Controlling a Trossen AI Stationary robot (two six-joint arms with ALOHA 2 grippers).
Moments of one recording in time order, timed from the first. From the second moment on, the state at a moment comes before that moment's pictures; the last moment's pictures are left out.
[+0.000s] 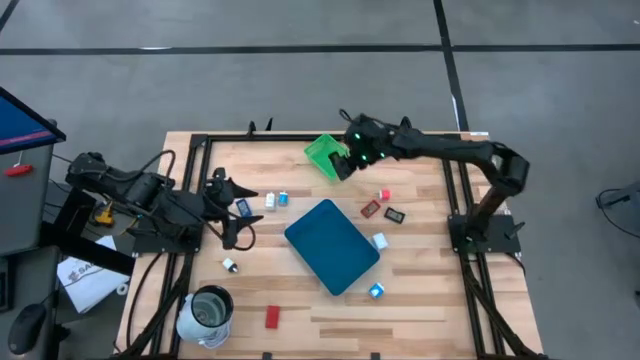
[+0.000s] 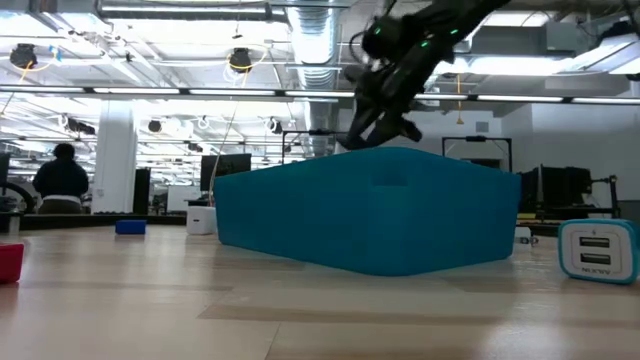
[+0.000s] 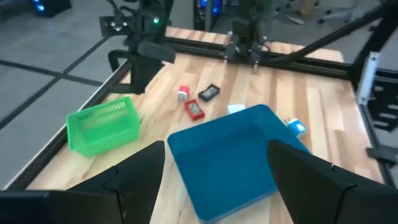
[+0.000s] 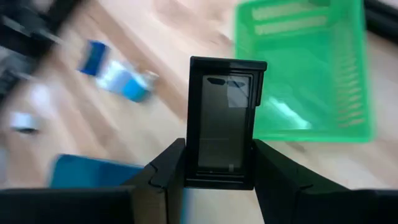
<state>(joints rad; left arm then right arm) -0.42 0.96 1.13 -0.73 -0.65 -0.38 -0.45 1.71 1.32 -0.53 -0.13 0.44</state>
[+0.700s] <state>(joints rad) -0.42 0.96 0.98 -0.53 -0.74 -0.56 -0.57 2.15 1.83 -0.91 -0.08 0.11</state>
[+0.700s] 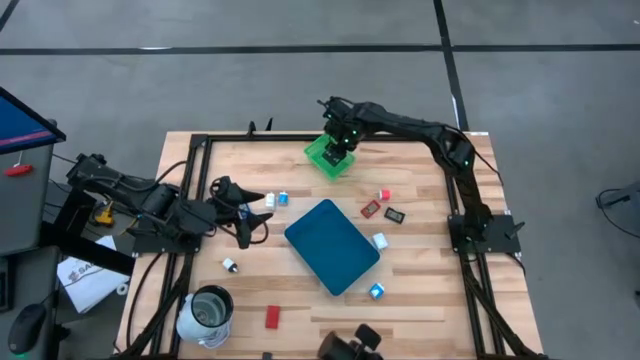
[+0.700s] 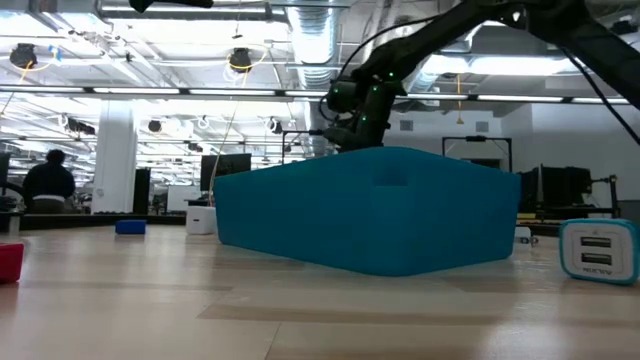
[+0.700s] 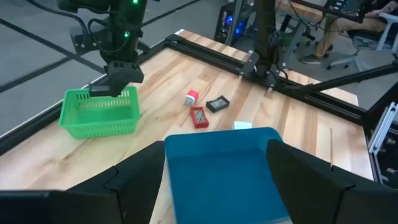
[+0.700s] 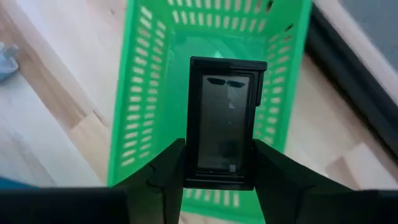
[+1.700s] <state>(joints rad) -0.42 0.96 0.98 -0.54 -0.76 -0.52 -0.51 2.05 1.82 -1.12 -0.11 0.00</state>
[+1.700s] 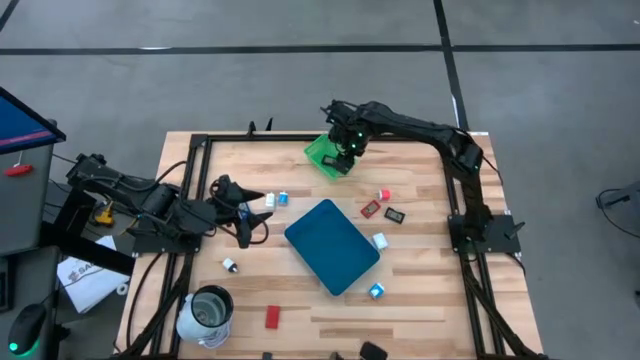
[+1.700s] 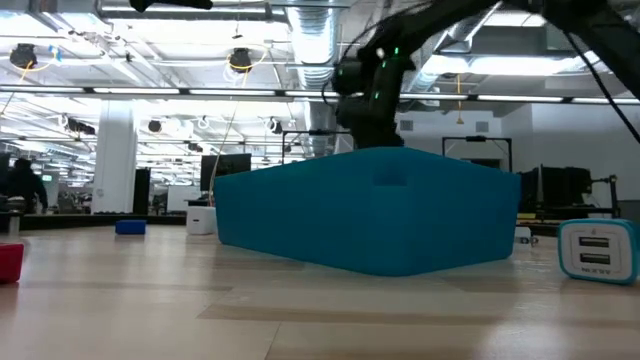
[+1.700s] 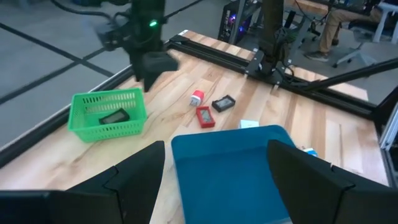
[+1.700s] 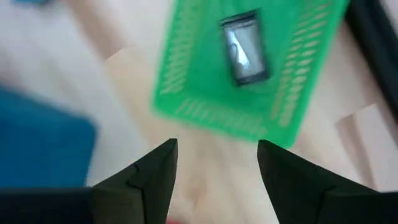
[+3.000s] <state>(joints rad) -0.39 0.96 0.98 -0.51 -0.79 -0.43 -0.16 1.20 0.71 -0.84 0.07 0.40</state>
